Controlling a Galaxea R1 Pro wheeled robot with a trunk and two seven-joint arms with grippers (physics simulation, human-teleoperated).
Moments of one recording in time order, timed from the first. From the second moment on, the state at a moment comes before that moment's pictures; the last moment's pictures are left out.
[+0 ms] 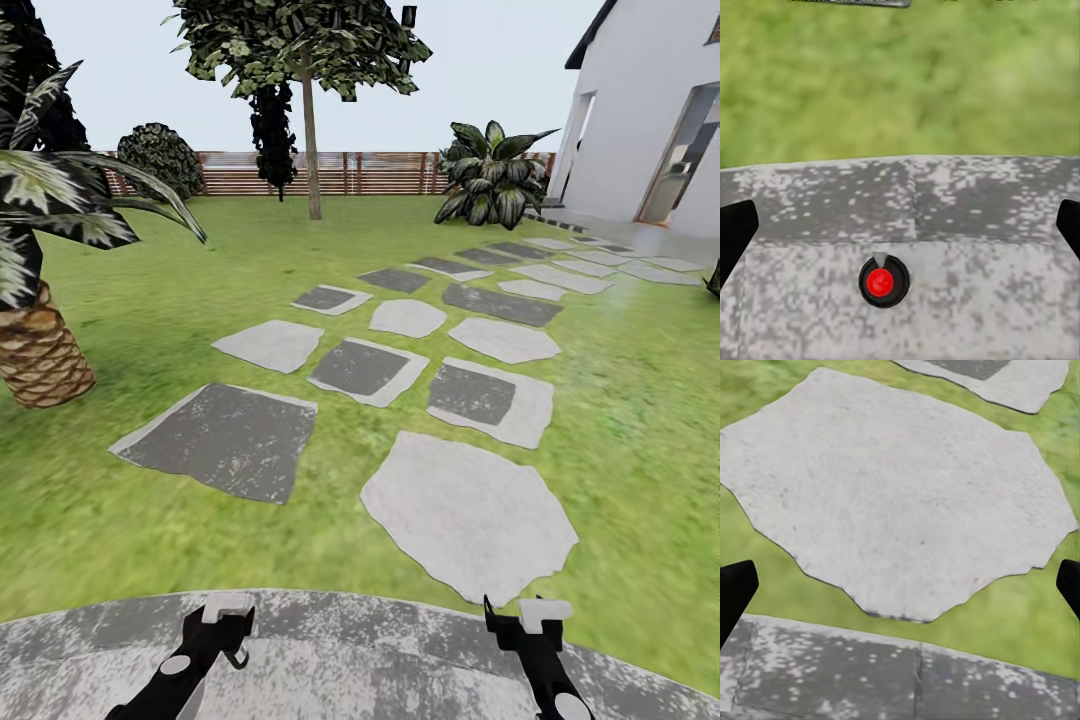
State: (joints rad) left arm -0.45 0.04 0.04 -0.41 -0.07 -0.13 0.00; right arm -0.24 -0.07 0.00 -0.74 0.03 -0.27 -0.11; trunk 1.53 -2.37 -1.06
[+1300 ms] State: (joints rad) left arm -0.45 0.04 0.05 -0.34 -0.06 -0.28 0.00; right arm -0.24 -0.07 0.00 -0.74 0.03 -0.26 -0.11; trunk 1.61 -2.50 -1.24
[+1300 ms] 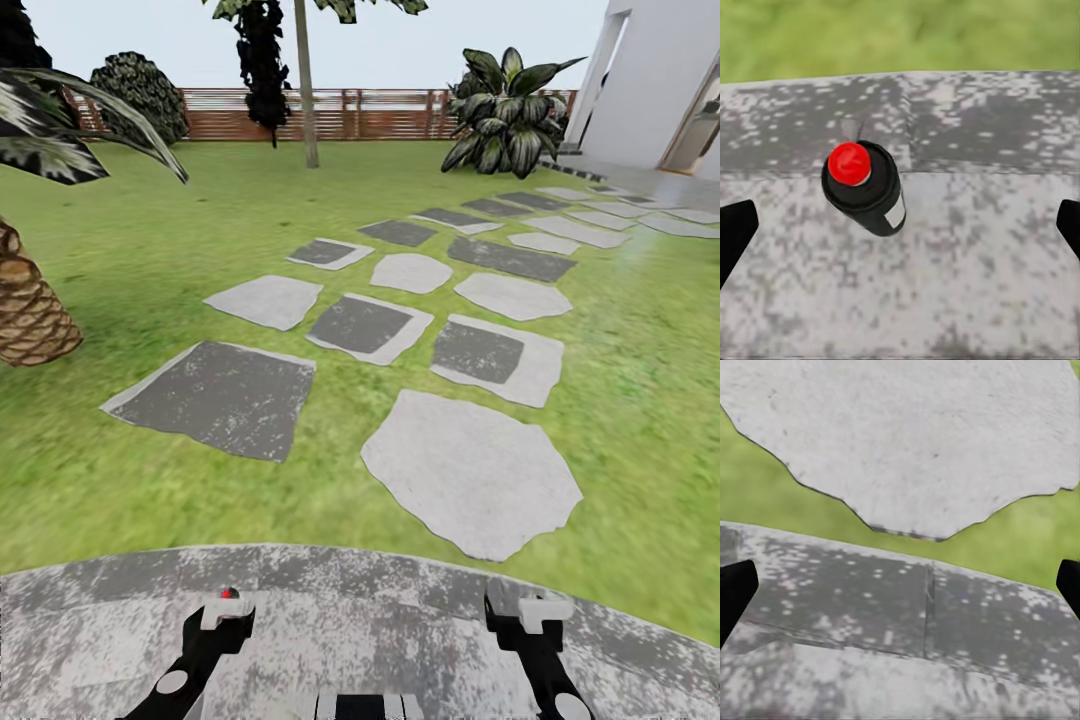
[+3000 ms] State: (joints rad) left arm -0.45 0.03 0.05 -0.34 -0.06 -0.28 0.01; right arm -0.24 -0.07 0.00 -0.74 0.03 -0.26 -0.11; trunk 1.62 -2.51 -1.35
